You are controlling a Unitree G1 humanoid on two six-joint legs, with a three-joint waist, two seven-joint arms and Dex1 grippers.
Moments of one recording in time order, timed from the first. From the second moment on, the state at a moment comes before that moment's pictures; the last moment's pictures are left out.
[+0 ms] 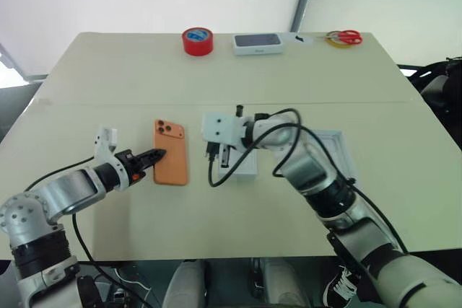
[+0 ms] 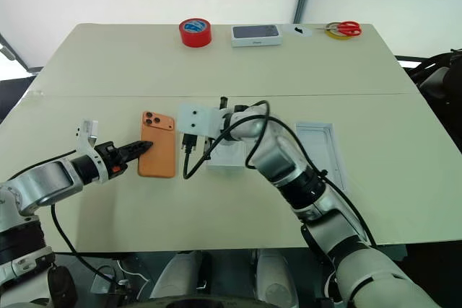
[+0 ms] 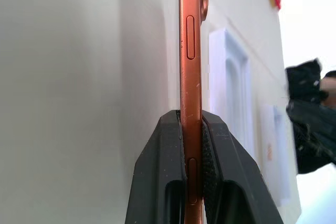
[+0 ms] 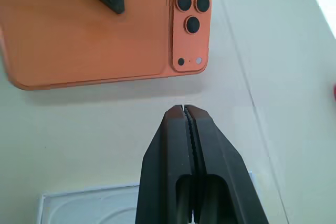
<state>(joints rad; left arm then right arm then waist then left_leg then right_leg) -0.35 0.47 0.53 -0.05 -1.80 1.24 0.46 -0.73 -0.34 0.35 -0.20 -0.23 0.59 0.97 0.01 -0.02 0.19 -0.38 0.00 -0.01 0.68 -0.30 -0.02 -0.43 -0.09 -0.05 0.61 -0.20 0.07</state>
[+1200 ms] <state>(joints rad) -0.62 0.15 0.14 0.22 -1.47 1.12 0.31 -0.28 -0.70 -0.10 -0.34 0.23 0.69 0.91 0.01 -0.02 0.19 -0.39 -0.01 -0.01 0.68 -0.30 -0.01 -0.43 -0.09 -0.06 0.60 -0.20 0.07</state>
